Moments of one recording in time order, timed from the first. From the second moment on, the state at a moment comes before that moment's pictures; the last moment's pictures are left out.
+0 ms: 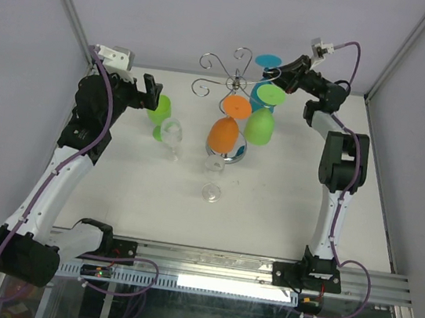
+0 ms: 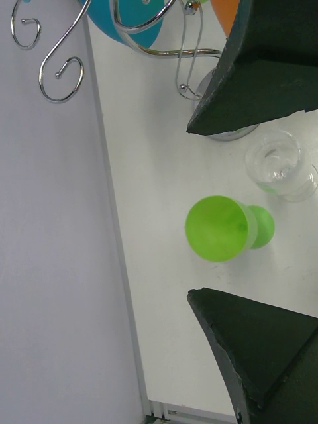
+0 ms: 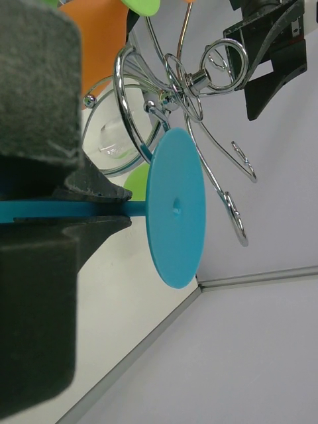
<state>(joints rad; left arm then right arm) -0.20 1.06 1.06 -0.05 0.06 -0.05 0.07 2.27 1.72 1.47 -1.17 1.12</state>
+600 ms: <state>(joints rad) -0.20 1.06 1.06 -0.05 0.06 -0.05 0.09 2.23 1.66 1.47 -1.17 1.12</state>
